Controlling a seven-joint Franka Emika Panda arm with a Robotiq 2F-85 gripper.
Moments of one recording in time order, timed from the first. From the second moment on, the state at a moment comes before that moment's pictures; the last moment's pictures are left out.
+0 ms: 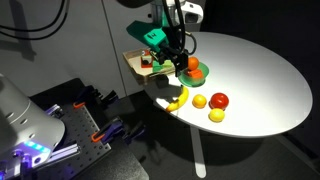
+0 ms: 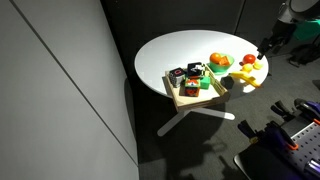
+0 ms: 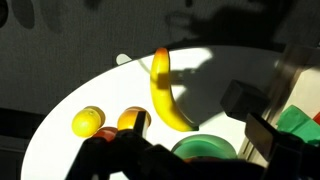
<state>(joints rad) -0.12 -0.03 -0.15 -2.61 -0.03 2.66 -0.14</state>
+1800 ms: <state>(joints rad) -0.14 0.44 -0.09 -2.33 -0.03 2.77 -0.16</state>
